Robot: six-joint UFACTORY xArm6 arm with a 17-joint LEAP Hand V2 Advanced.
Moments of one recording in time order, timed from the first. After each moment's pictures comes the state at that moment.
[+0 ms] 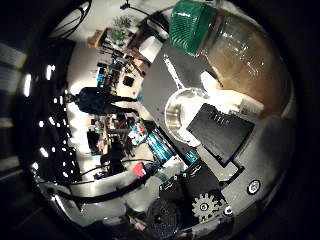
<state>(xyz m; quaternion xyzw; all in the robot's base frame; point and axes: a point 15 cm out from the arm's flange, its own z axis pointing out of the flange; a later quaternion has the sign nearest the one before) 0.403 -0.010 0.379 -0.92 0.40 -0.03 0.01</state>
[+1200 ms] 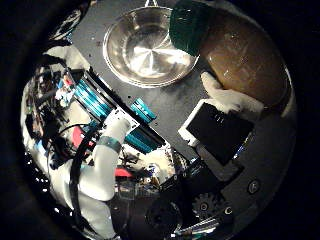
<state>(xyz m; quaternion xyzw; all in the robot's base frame) 0.343 0.068 0.339 -0.89 0.24 -0.20 -0.33</state>
